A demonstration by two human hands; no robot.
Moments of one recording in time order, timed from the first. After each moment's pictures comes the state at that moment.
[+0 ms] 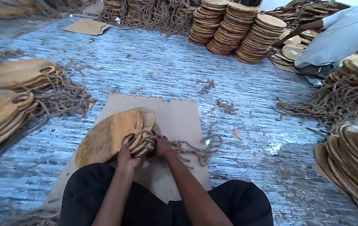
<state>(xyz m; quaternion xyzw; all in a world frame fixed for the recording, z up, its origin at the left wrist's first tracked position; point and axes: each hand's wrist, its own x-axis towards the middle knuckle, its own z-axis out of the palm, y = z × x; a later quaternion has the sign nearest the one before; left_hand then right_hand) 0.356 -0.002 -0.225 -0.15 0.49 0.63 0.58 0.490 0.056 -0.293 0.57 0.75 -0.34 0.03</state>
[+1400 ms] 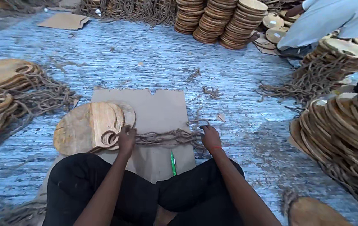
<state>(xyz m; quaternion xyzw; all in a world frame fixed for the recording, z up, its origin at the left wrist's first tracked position) 0.381 0.004 -0.283 0.43 0.73 0.36 0.39 0.750 -0.008 -0.305 0.75 0.64 -0.14 -0.08</state>
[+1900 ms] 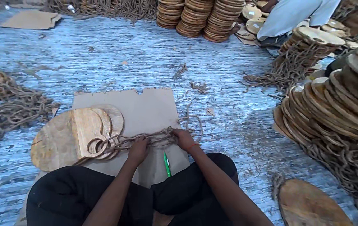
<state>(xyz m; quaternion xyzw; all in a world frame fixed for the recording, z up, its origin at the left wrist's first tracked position) 0.438 0.009 -0.318 0.77 0.57 -0.04 0.28 0.684 -0.003 -0.305 0.63 0.73 -0.27 -0.08</state>
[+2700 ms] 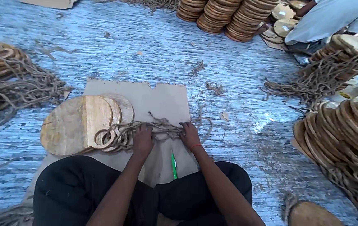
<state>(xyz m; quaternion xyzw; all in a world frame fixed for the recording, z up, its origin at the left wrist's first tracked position) 0.434 0.020 -0.298 0.70 0.67 0.05 0.24 0.672 0.024 -0.347 0.67 0.70 -0.17 -0.15</state>
